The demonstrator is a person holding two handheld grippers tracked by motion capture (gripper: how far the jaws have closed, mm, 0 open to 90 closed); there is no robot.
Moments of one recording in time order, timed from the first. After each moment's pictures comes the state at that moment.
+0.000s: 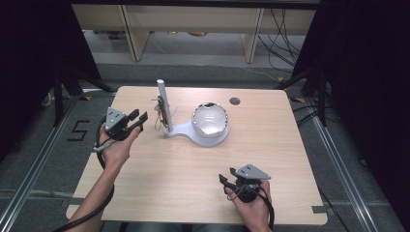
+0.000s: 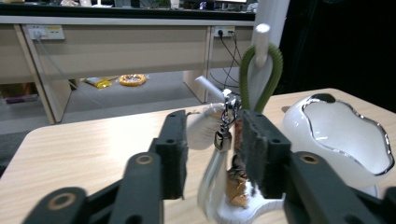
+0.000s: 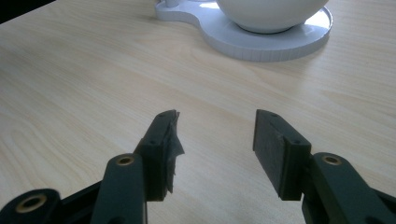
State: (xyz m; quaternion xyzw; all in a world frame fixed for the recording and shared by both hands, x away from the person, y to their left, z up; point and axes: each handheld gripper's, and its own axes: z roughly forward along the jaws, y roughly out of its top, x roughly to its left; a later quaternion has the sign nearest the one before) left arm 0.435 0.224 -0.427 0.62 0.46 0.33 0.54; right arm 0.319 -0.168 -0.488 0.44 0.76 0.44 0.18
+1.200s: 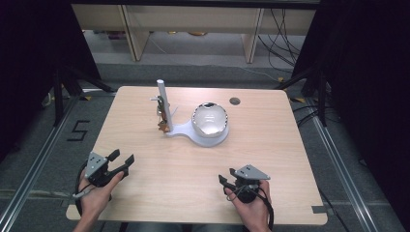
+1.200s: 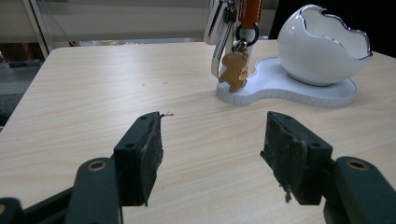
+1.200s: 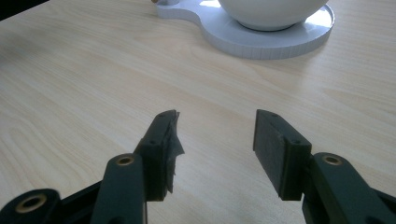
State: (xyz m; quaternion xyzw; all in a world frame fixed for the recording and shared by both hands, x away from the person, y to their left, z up) left arm 0.340 0.268 -0.505 0.64 0.48 0.31 0.52; right arm 0.318 -0.167 -0.490 0.44 0.76 0.44 0.19
